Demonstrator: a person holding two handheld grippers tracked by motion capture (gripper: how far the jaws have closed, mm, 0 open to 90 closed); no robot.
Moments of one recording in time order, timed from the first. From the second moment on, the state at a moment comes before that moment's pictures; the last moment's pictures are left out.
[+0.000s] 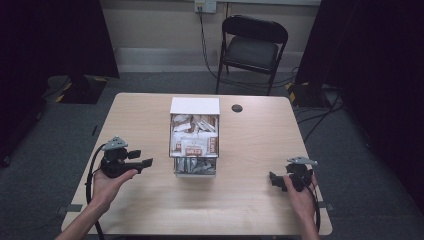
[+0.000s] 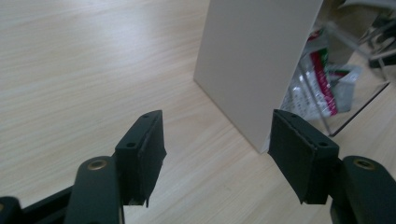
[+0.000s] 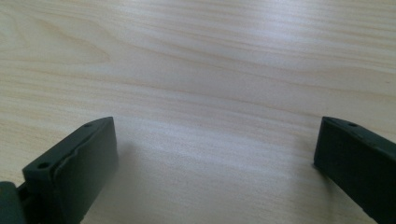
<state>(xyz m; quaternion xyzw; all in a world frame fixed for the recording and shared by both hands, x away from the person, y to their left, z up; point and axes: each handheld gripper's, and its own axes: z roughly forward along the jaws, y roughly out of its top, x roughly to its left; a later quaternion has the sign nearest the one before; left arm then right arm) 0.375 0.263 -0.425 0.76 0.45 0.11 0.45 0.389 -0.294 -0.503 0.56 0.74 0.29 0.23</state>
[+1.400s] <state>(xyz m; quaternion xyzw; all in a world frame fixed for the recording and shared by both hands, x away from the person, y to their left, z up) 0.383 0.232 -0.336 0.75 0.37 0.17 0.52 0.389 -0.294 -0.503 0.56 0.74 0.29 0.23</state>
